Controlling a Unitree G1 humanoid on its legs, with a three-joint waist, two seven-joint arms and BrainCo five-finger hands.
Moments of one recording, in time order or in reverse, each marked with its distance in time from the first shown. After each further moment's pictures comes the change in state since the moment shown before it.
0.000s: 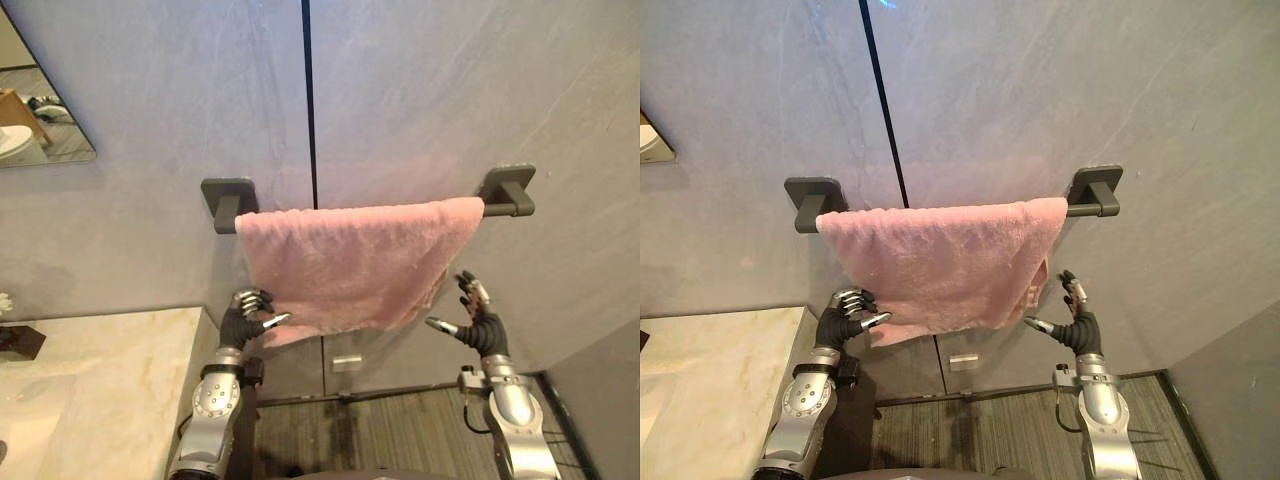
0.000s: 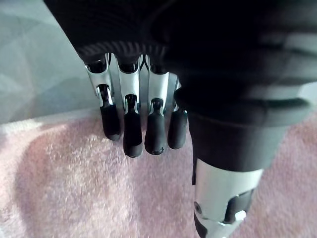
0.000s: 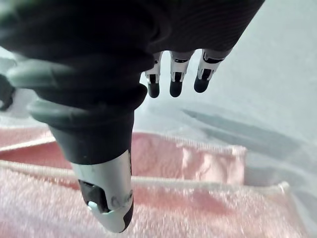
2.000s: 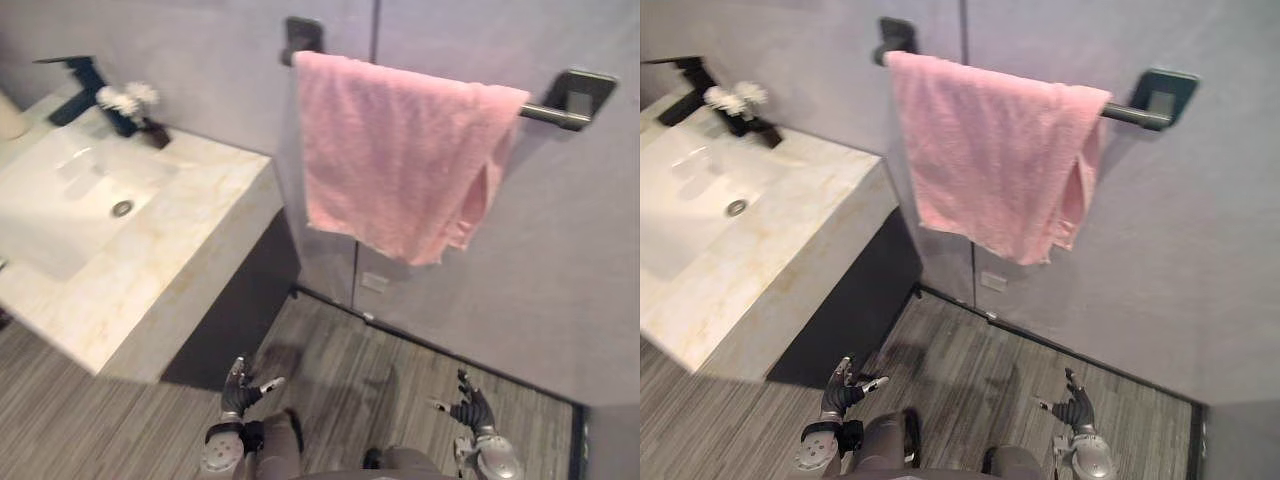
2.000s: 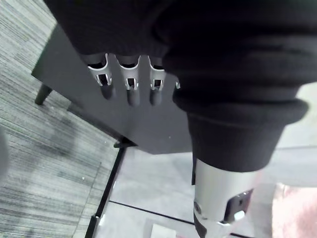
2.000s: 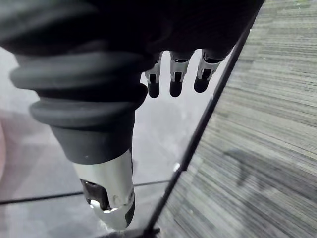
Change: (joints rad) left arm 0.087 -0.074 0.029 0.371 0.018 0.041 0.013; right arm -0.005 -0.017 0.064 0.637 -0.023 0.031 -0.065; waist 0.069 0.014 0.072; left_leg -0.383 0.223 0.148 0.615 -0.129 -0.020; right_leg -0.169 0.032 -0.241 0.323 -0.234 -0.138
